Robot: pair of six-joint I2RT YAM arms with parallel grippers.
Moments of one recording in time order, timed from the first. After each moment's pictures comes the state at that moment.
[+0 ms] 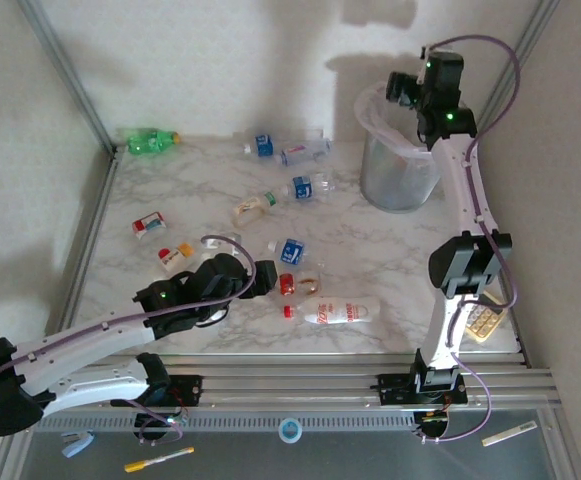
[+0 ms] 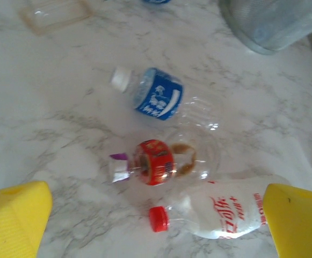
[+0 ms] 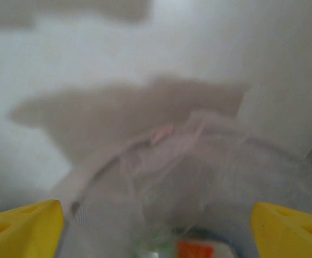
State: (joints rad) left arm -0.94 0.97 0.79 -0.52 -0.39 -0.90; right arm 0.11 1.99 2.23 -0.59 0.11 0.12
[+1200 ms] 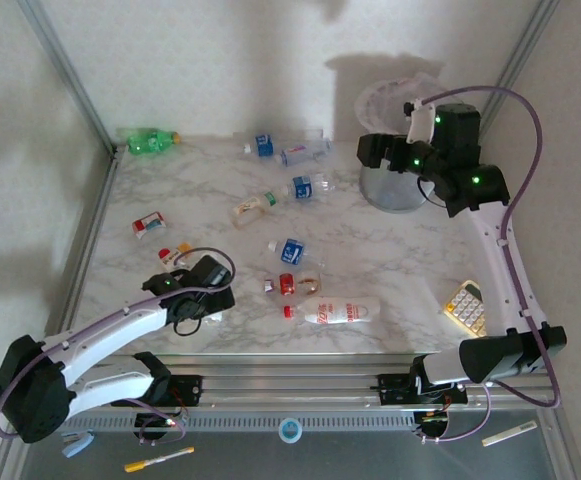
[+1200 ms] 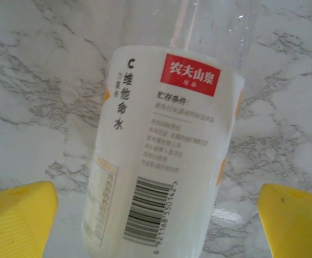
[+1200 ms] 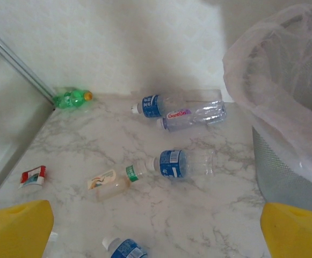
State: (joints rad) left arm -0.64 1.08 0.64 -0.81 -0.25 -0.97; right arm 0.22 1.40 1.70 -0.76 -0.30 0.19
